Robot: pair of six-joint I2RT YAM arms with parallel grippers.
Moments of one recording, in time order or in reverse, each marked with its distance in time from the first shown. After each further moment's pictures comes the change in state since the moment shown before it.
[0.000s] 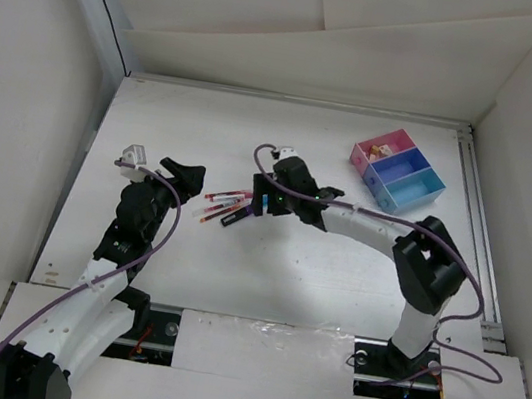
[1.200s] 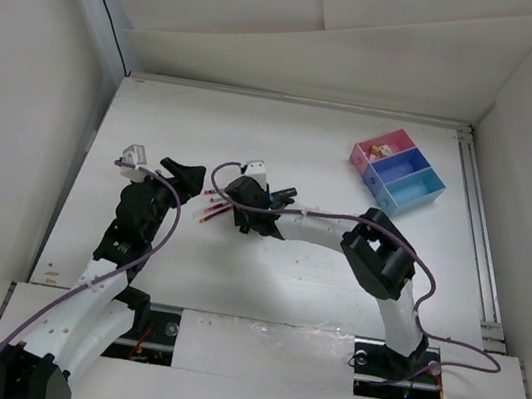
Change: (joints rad) left arm 0.000 -0.003 0.000 0.000 0.006 0.000; right arm 0.195 0.308 0.225 -0.078 0.381 0.089
